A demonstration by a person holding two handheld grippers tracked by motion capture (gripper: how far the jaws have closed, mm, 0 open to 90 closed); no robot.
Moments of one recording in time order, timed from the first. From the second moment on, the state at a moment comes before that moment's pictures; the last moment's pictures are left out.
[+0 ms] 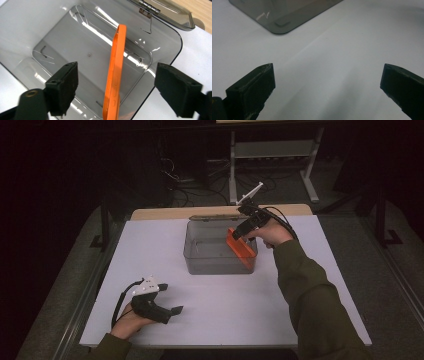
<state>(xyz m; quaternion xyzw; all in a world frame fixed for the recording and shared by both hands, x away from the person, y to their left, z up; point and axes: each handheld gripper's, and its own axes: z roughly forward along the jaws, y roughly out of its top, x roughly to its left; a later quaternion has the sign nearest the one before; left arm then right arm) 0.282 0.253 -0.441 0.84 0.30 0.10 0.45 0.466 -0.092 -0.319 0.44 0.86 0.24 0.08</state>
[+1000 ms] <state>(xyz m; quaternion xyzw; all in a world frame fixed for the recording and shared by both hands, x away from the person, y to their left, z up) 0.283 0.258 -0.440 0.83 0.31 0.10 0.45 0.421 -0.115 -0.334 0.38 0.84 0.35 0.15</state>
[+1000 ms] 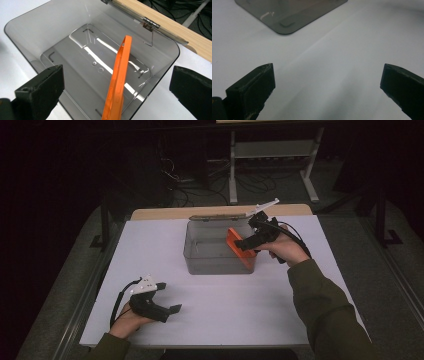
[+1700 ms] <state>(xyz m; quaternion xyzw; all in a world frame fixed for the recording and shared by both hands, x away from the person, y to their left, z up) 0.284 0.257 -0.441 0.83 0.30 0.10 0.45 0.377 -0.144 -0.353 0.36 0.83 0.40 0.16</state>
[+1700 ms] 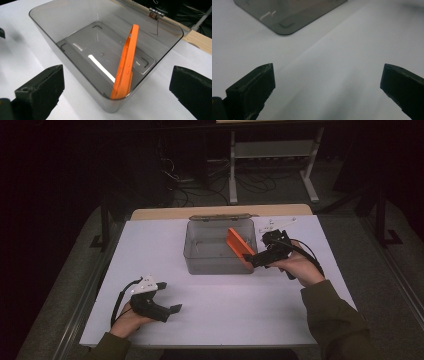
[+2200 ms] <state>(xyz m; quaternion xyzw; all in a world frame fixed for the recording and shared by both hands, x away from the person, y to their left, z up) 0.285 0.257 -0.441 0.83 0.30 0.10 0.45 0.353 -0.151 -0.371 0.35 0.82 0.42 0.17</state>
